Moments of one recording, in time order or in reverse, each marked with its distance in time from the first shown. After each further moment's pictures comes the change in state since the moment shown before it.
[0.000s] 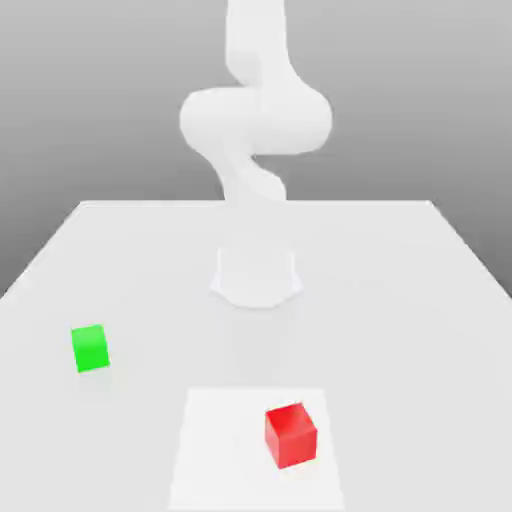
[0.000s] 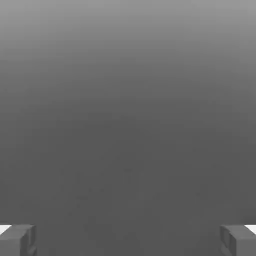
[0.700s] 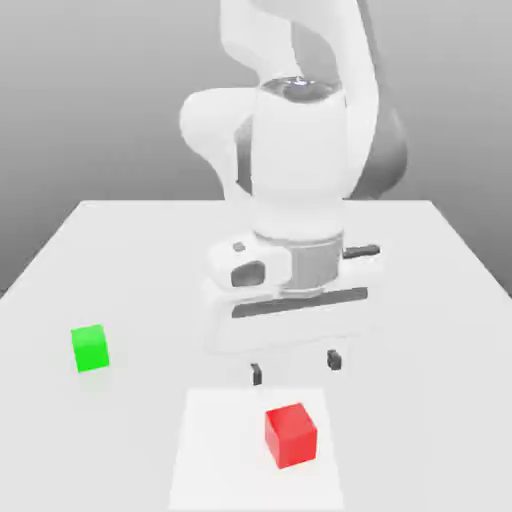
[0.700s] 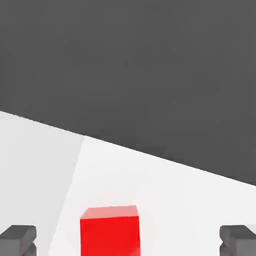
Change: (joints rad) arm 0.089 0.768 0.004 -0.324 0.001 0.400 -0.215
